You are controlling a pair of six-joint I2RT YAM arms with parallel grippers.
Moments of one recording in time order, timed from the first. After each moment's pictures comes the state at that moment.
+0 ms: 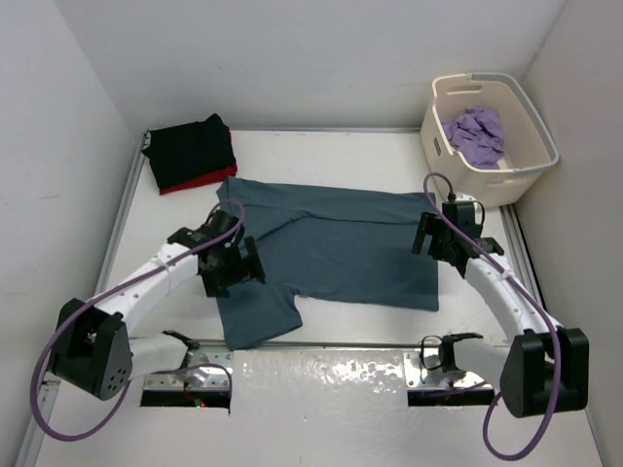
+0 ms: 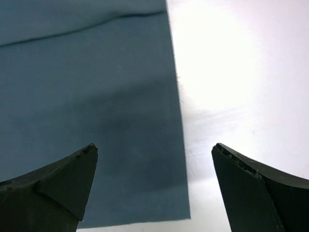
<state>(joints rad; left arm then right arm) -0.38 1.21 0.78 -0.80 0.05 -0.75 0.08 1.13 0.65 -0.41 0.18 0.29</state>
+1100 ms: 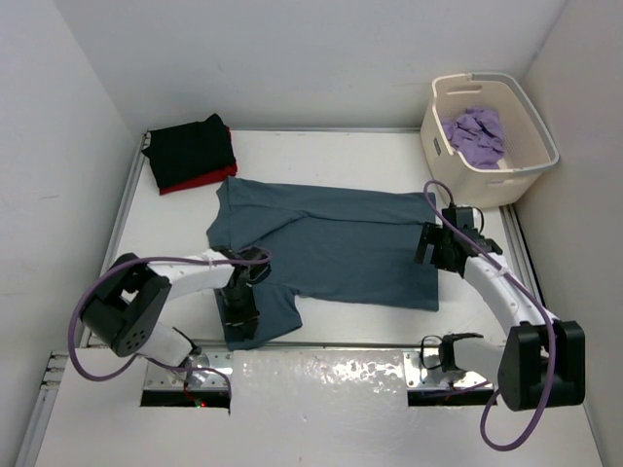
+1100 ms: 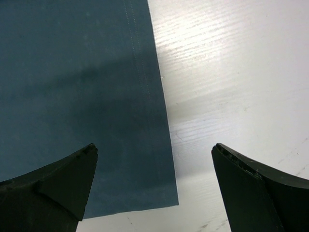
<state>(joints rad) -0.62 1.46 0.61 -0.86 0.10 -0.89 0.05 1.15 0.61 -0.49 0.21 0.30</state>
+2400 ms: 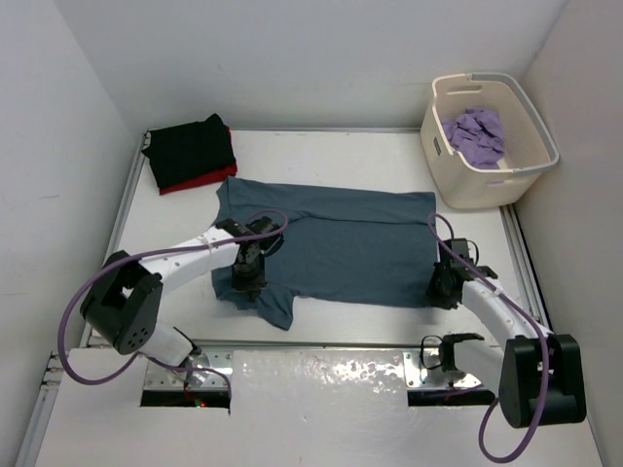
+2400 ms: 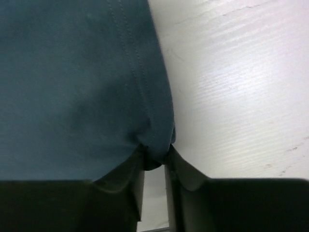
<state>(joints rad) -0.63 1.48 0.90 -0.96 -0.10 -0.72 0.05 1.06 0.37 -0.54 0.10 0.47</state>
